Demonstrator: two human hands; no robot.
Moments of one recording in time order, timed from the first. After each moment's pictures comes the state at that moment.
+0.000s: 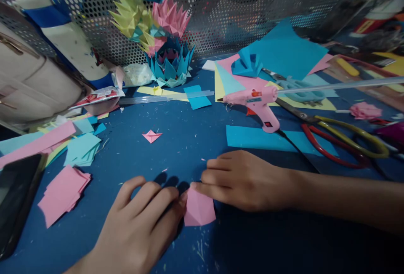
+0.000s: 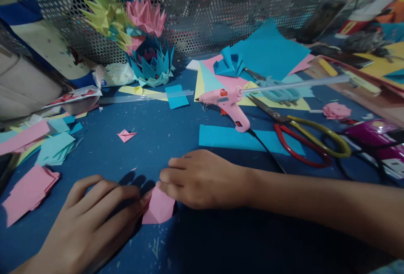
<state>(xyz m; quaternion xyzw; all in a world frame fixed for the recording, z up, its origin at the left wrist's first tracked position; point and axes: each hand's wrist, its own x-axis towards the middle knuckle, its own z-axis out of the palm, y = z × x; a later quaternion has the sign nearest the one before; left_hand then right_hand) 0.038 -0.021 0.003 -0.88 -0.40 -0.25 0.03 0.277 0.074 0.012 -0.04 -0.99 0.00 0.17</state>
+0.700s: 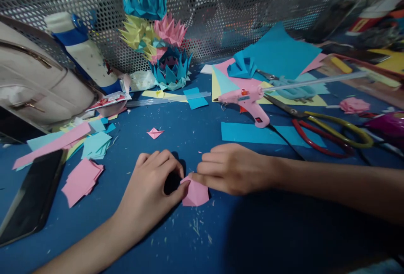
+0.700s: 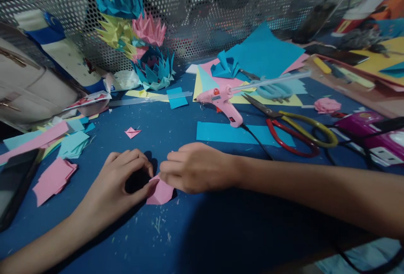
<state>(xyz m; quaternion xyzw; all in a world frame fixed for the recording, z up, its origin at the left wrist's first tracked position) 0.052 0.000 0.013 -0.82 -0.52 -0.19 -0.16 0.273 0.068 0.005 -0.06 -0.98 -0.04 0.17</state>
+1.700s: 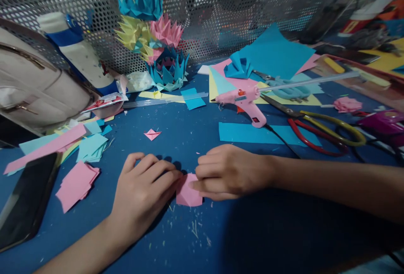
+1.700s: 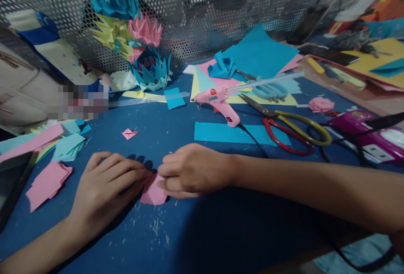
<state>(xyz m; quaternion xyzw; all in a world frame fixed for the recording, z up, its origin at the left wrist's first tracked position) 0.039 0.000 0.007 -0.87 -0.42 -0.24 0.02 0.276 0.075 0.003 0.01 -0.98 -0.01 0.18</state>
